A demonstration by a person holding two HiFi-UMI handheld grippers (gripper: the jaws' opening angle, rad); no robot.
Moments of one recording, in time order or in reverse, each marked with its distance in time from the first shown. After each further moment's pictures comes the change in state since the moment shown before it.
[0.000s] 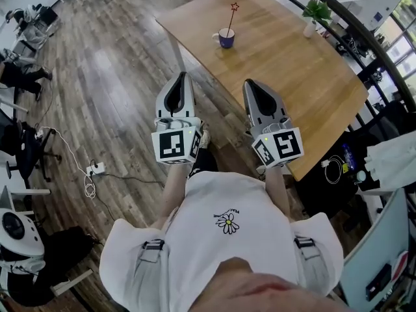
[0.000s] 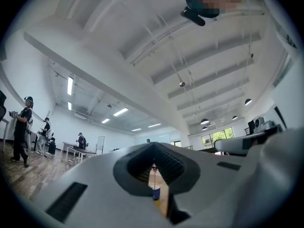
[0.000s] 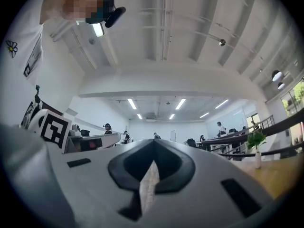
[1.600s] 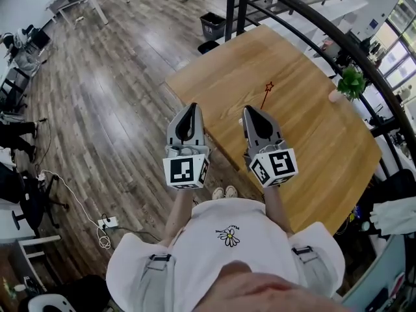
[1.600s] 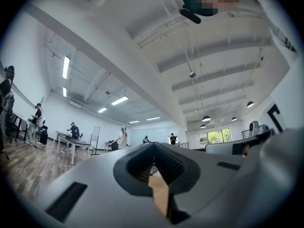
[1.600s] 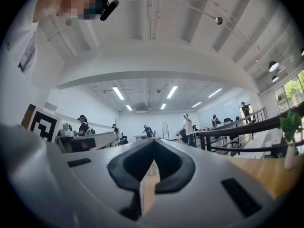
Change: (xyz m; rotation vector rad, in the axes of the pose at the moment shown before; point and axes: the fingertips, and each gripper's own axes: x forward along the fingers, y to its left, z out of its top) left arm 0.300 0.183 -0.086 -0.061 0.077 -0.061; right arm 0.343 -0.117 -0.082 0.061 0.107 -0.107
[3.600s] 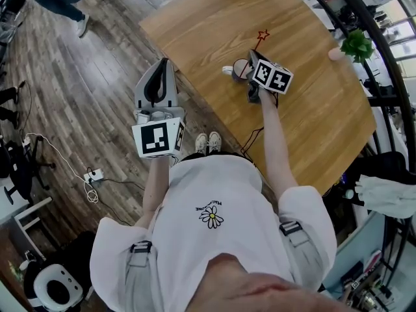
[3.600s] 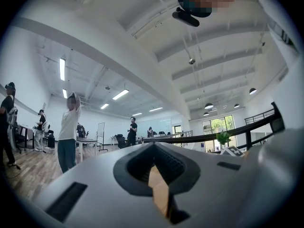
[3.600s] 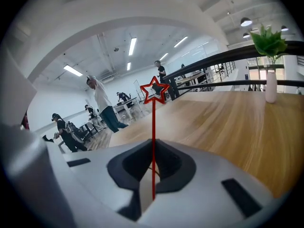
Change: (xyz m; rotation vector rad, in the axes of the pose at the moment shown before) left arm 0.003 -0.001 -0.037 0.070 0.120 0.051; right arm 0.022 -0.196 -0.245 0.380 0.599 -0.290
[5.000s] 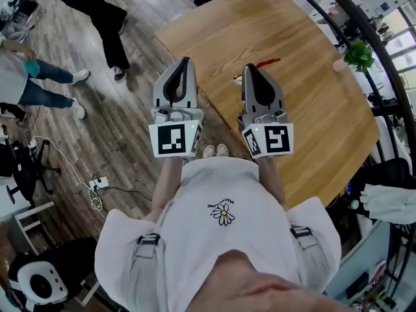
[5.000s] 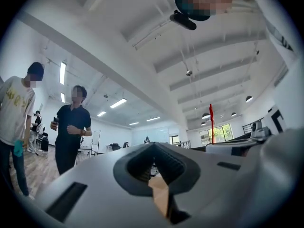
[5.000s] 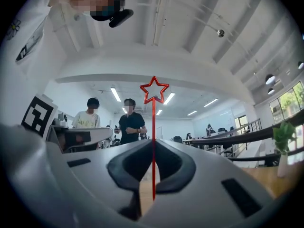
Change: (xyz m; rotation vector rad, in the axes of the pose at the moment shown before) left arm -0.006 -0.014 0.046 -0.009 -0.120 -0.040; right arm -0.203 0.216 0.098 -0.435 -0.699 0.214
